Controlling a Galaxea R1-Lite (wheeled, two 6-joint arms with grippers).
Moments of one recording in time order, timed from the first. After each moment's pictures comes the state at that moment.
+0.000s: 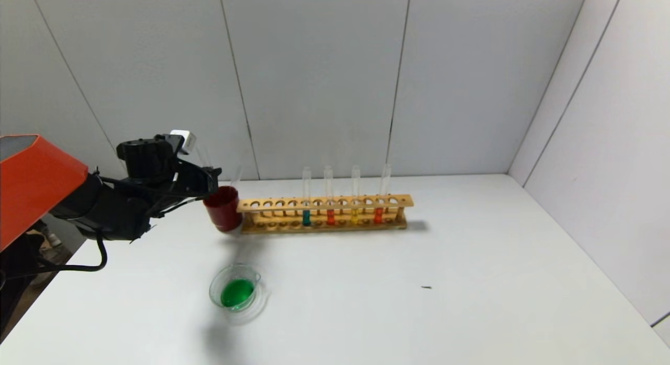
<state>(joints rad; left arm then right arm) 0.00 2.17 -1.09 -0.87 -0.20 0.02 0.00 0.00 0.00 0.00 0.00 0.00</state>
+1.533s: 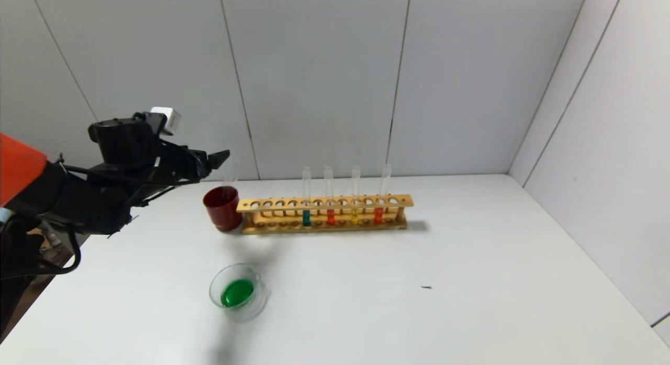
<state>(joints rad) 0.00 1.99 -1.04 -0.87 -0.20 0.02 0.00 0.00 0.00 0.00 0.00 0.00</state>
